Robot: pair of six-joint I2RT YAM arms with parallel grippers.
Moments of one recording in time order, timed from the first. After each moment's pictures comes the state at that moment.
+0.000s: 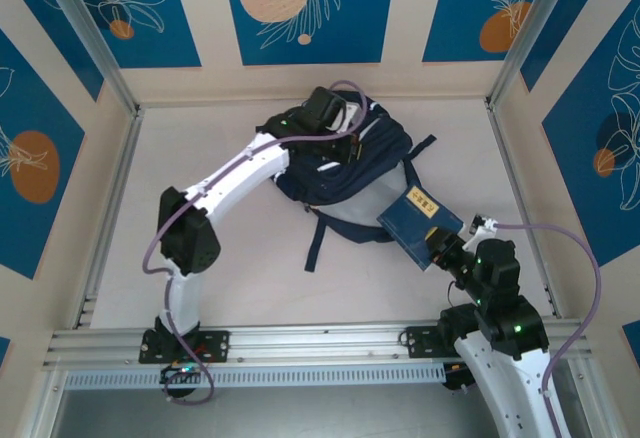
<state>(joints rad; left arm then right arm) -0.72 2.00 1.99 -0.76 0.21 -0.37 0.23 0.18 0.56 -0.79 -0.11 0.81</state>
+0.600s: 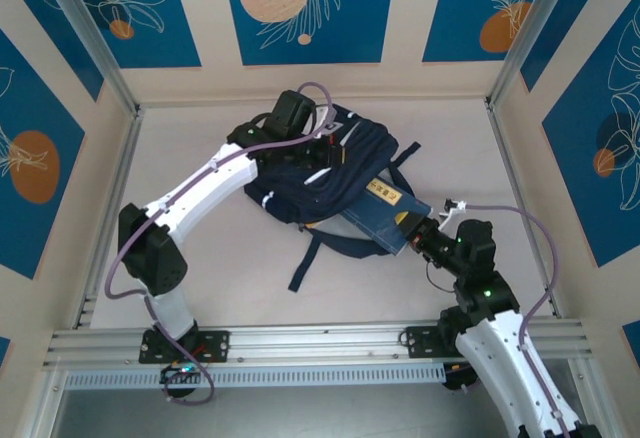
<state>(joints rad) -0.68 1.76 1.73 -0.68 0.37 -0.57 0.23 0.42 0.34 -0.23 -0.40 1.11</state>
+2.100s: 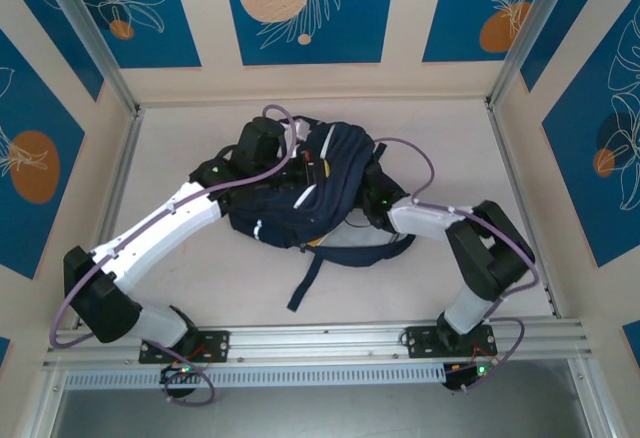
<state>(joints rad) -0.73 1.42 1.36 -0.48 0.30 -0.75 0.60 1.61 0.84 0.33 -0.51 0.99</state>
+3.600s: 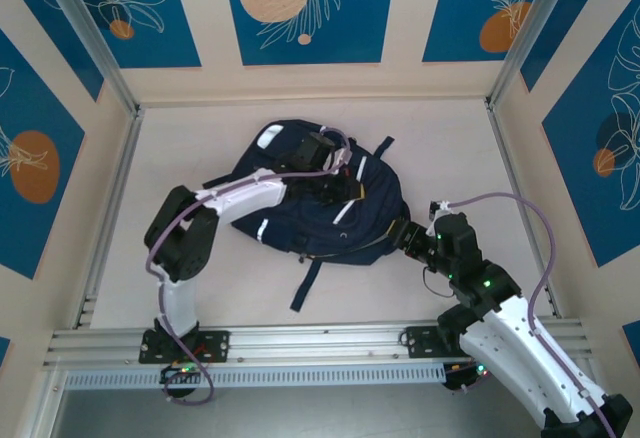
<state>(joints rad) -0.73 1.95 1.45 -0.23 0.56 -0.84 0.48 0.51 0.49 -0.56 -0.05 0.84</state>
